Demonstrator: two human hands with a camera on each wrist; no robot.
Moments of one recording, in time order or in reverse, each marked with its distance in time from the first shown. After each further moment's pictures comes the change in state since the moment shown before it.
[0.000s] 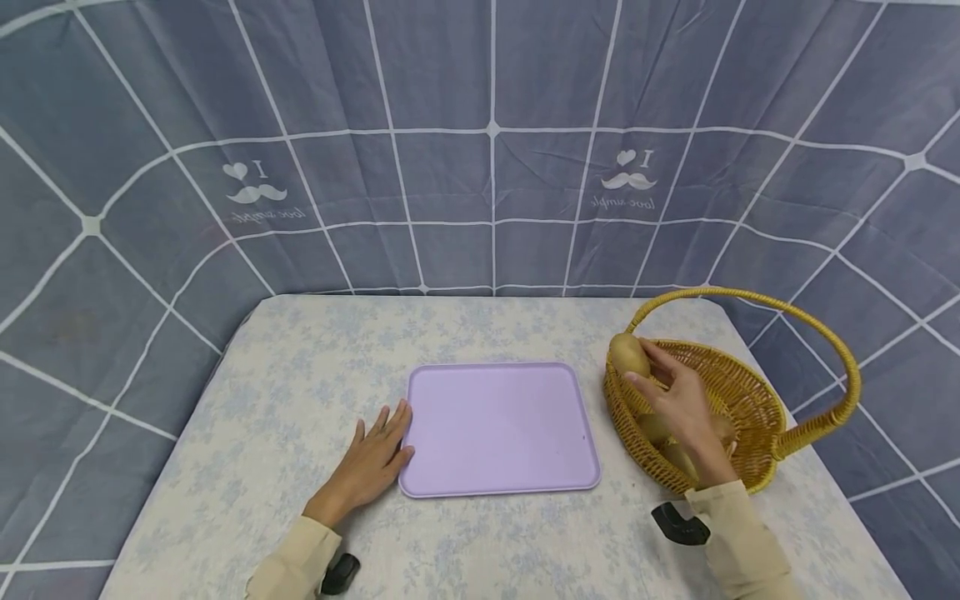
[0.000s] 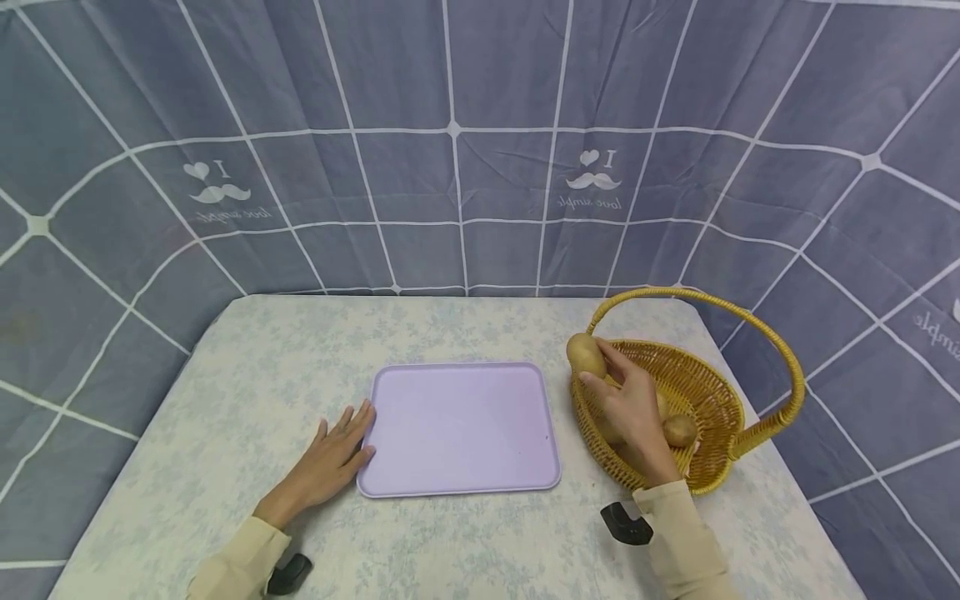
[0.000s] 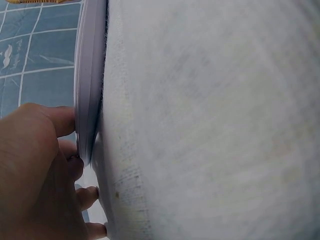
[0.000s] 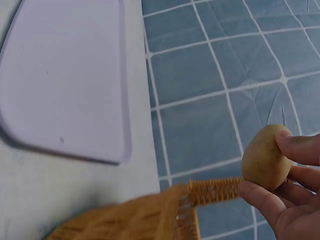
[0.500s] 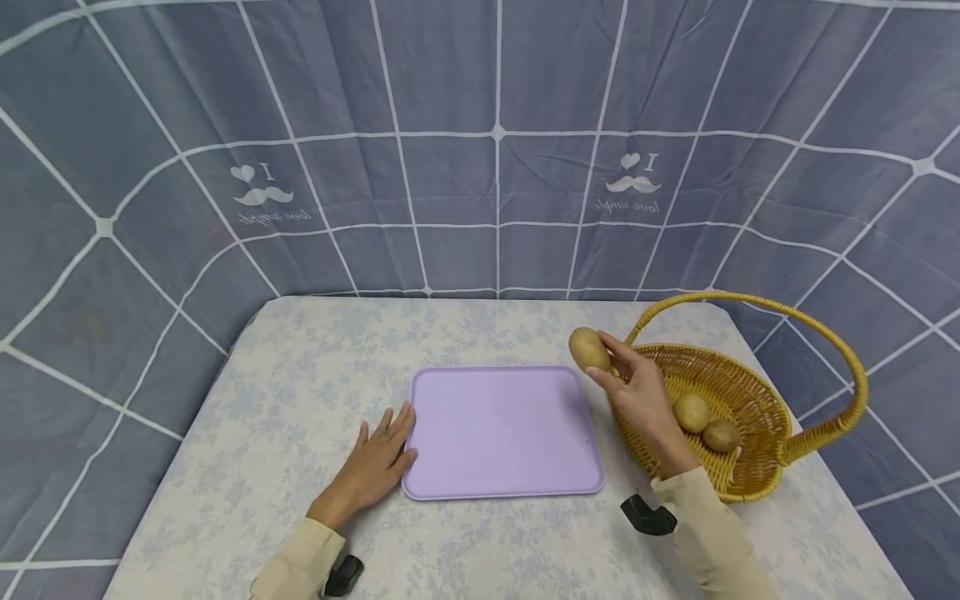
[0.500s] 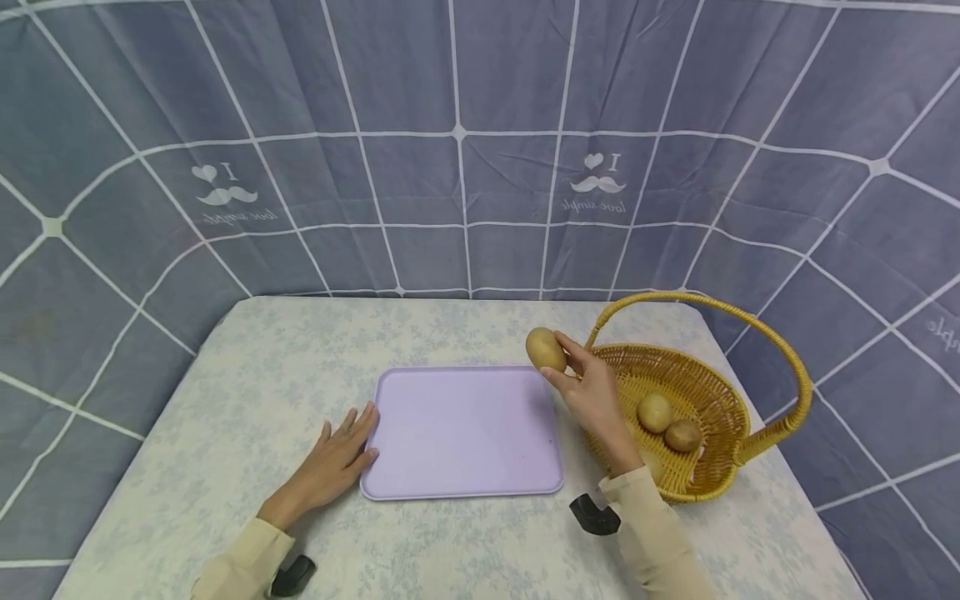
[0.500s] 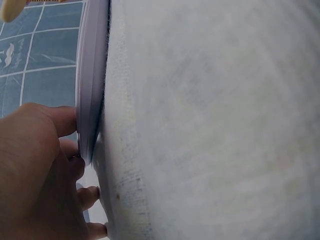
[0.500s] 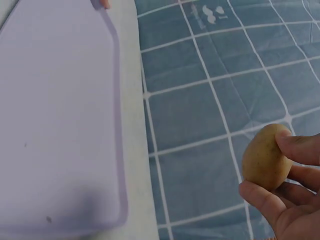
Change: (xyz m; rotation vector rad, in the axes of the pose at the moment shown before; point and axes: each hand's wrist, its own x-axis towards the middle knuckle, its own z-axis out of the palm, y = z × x) left_hand -0.001 0.000 0.001 0.010 -0.014 -0.001; right_hand 0.015 -0.020 0.040 0.091 -0.088 -0.072
